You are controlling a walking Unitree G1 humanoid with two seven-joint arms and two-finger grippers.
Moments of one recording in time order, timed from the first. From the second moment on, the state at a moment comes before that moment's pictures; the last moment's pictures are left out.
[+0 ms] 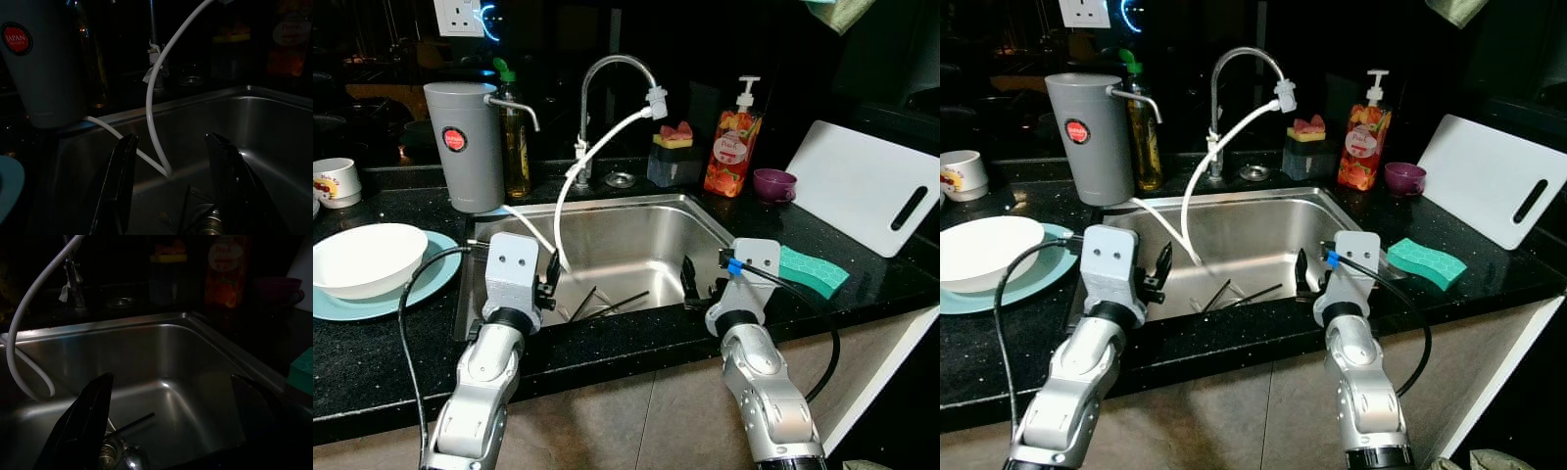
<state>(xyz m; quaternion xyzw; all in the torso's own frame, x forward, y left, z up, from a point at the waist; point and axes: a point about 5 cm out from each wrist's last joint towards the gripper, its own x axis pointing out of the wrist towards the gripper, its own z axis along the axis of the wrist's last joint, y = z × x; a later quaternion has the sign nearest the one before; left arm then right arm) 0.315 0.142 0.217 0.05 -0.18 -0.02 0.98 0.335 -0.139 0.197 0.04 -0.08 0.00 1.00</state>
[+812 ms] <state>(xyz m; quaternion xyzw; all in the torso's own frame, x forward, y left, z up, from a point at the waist) 0.315 0.142 0.217 0.05 -0.18 -0.02 0.98 0.335 -0.140 0.197 0.04 -0.08 0.00 1.00</state>
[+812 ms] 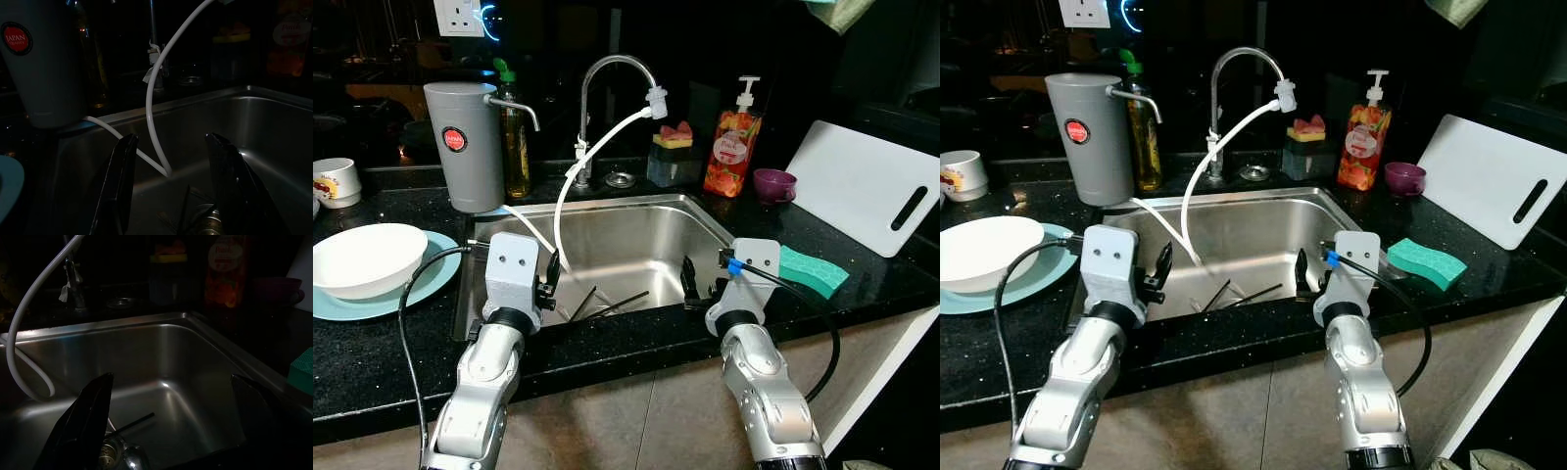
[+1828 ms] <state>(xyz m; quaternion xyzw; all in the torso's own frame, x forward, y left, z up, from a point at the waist) 0.315 0.141 0.217 0.05 -0.18 -0.02 0.98 0.335 -0.140 0.198 0.04 -0.08 0.00 1.00</state>
